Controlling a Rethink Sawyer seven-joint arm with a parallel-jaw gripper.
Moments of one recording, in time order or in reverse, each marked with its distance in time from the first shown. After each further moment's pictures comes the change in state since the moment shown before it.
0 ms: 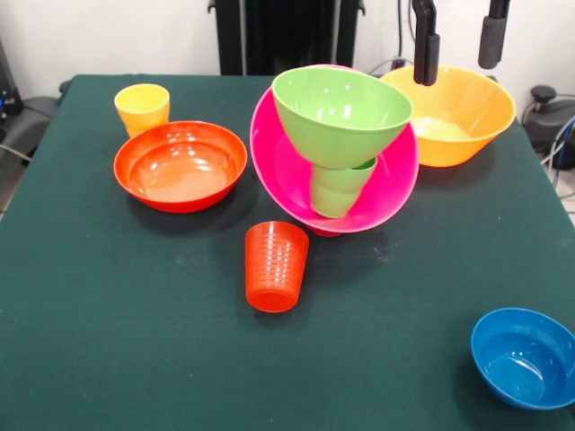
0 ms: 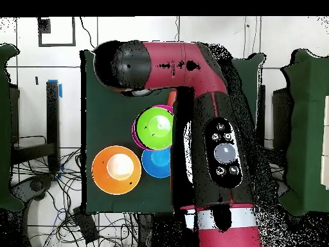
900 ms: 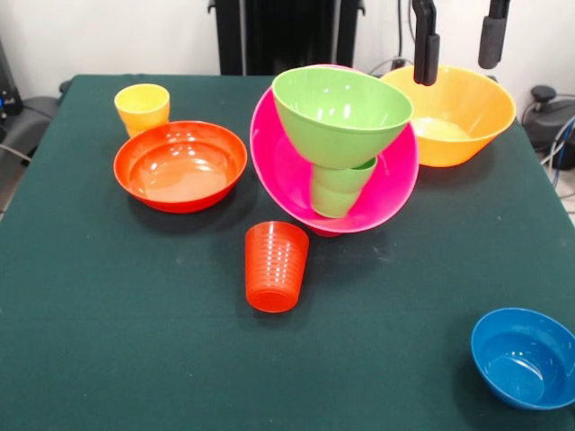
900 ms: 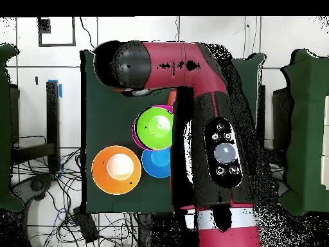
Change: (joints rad) arm 0.000 0.000 0.000 0.000 0.000 0.000 0.000
